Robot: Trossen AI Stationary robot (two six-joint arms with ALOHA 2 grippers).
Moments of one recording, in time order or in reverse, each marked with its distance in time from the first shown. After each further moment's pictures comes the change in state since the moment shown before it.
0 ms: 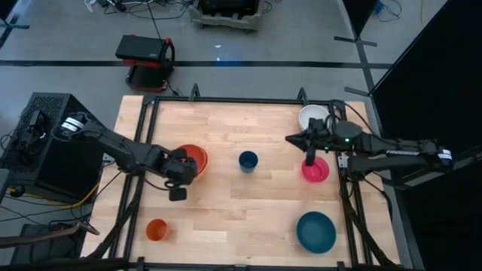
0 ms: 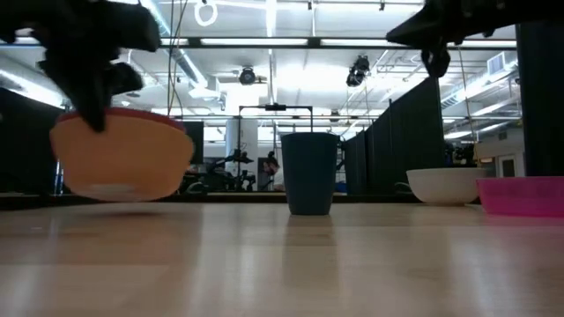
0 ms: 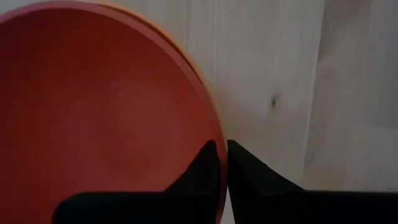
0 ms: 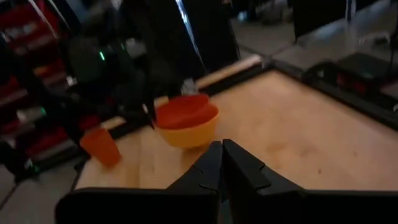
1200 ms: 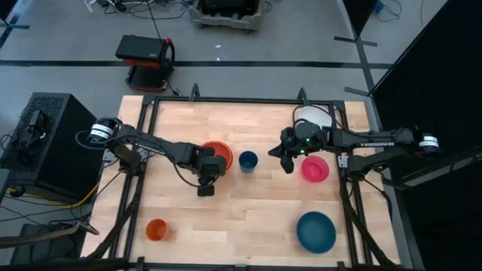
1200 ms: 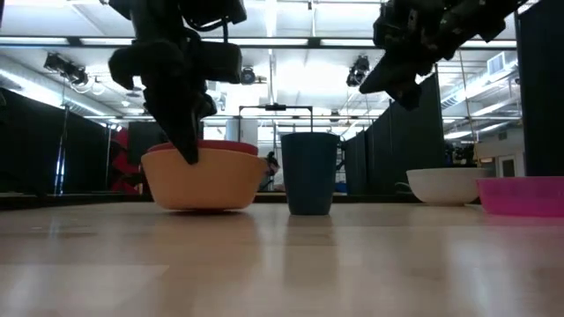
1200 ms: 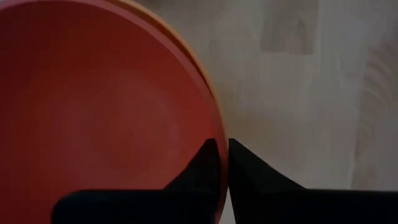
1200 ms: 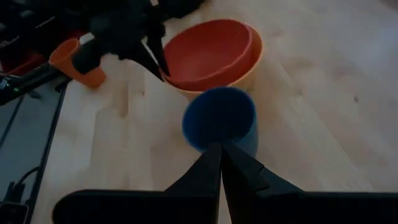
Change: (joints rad) left arm 0.181 0.342 0.201 0.166 0.035 0.228; right arm -0.001 0.441 0.202 -0.130 -0.144 -0.019
